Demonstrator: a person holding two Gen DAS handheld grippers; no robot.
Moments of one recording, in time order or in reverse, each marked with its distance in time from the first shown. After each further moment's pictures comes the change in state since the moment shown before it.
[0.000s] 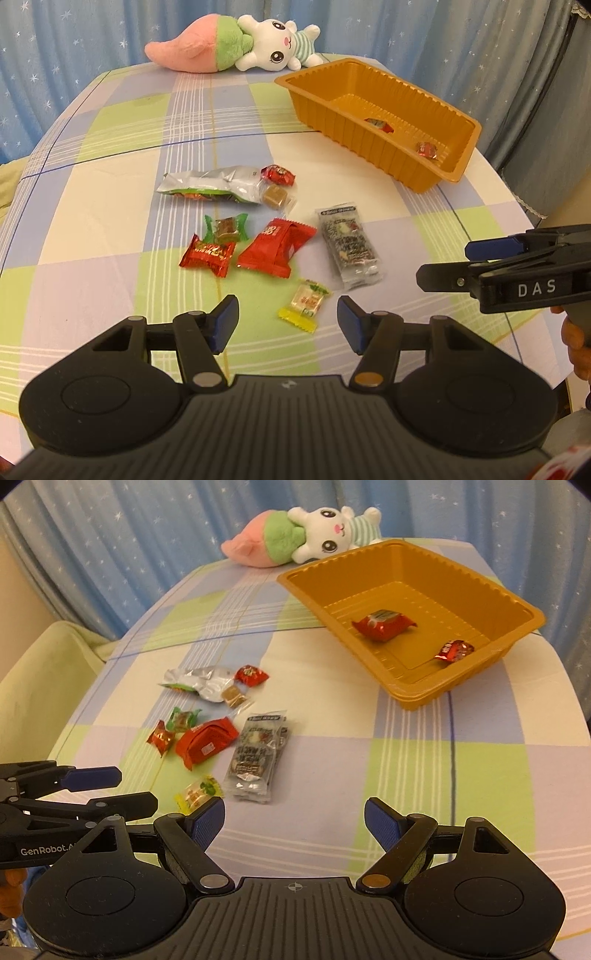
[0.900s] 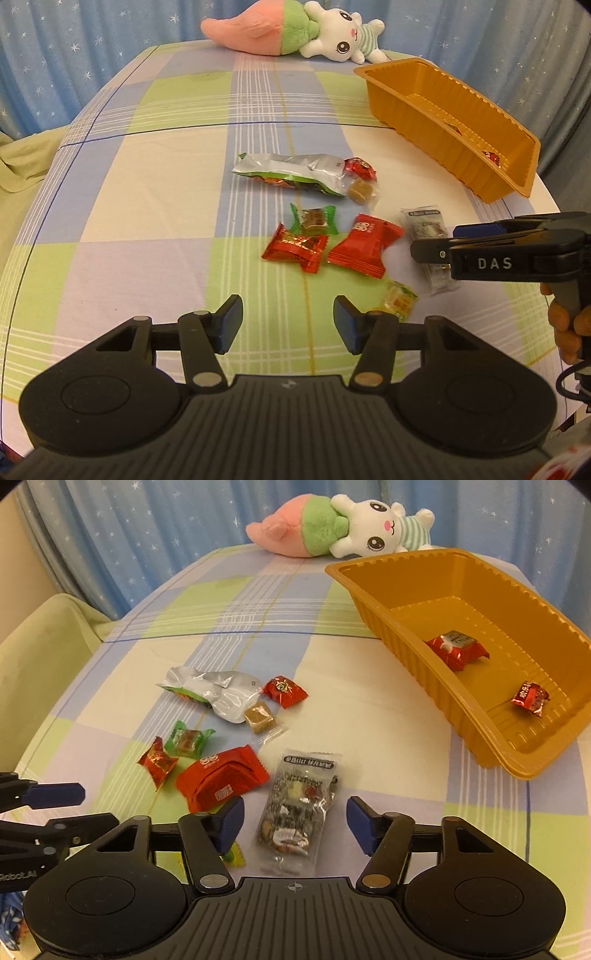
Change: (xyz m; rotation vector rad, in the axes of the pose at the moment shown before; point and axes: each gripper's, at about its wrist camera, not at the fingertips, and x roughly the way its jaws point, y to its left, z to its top) left arm 0.013 0.059 0.000 -0.091 0.031 0.078; right arm 0.076 0.038 0.035 -0.097 0.011 -0.032
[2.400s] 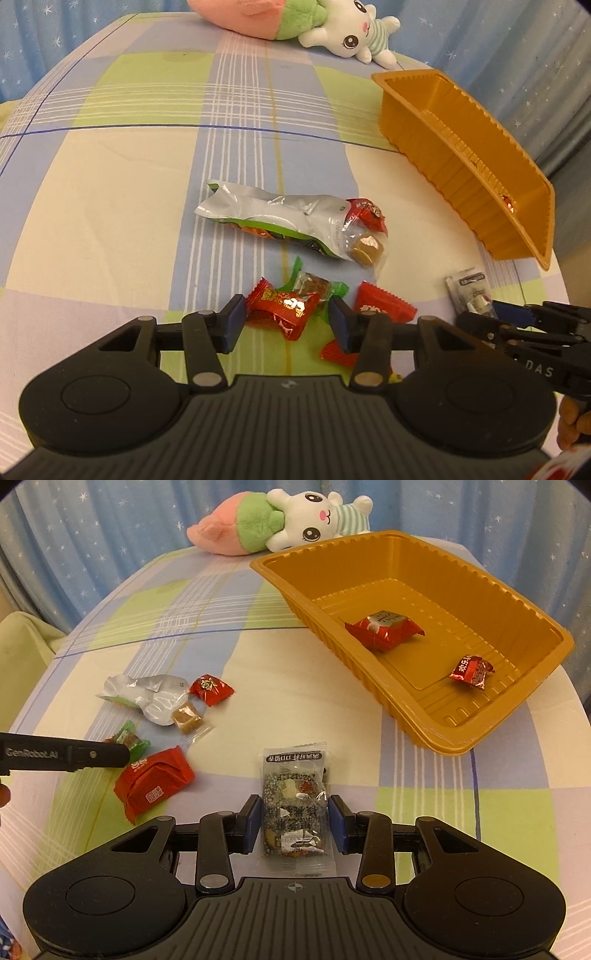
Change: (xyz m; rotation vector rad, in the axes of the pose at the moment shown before) left arm 0.072 0.014 0.060 -0.093 0.053 -0.128; right arm -0.004 -0.032 -0.008 0.095 0.000 -0.118
